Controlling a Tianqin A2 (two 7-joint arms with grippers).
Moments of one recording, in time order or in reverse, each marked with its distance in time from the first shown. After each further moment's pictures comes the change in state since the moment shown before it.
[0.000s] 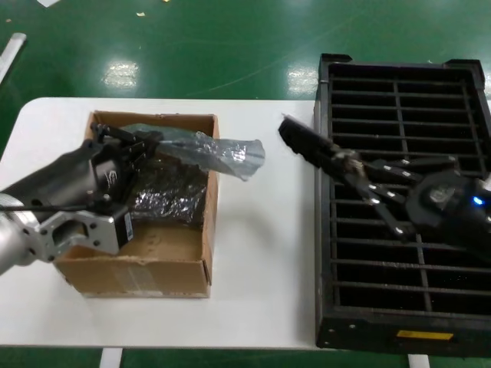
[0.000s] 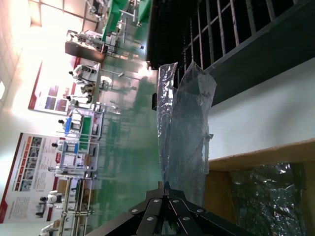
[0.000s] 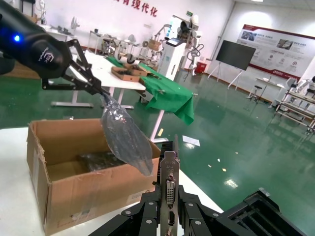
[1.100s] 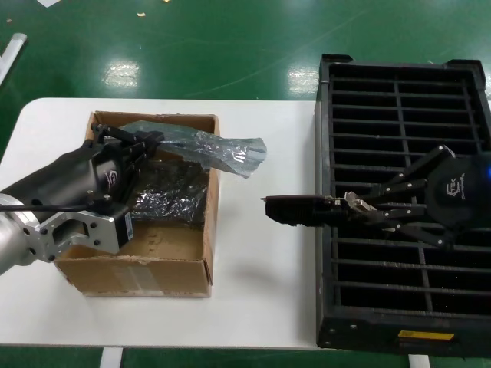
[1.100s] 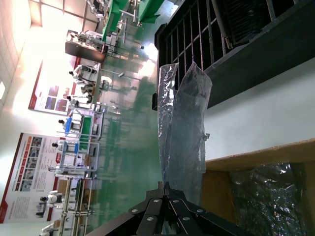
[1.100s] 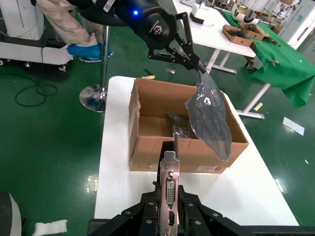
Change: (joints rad) left arm 0.000 0.000 0.000 0.000 0.000 0.000 0.000; right arm 0.566 0.047 -0.219 -0.224 0.028 -0.669 -0.034
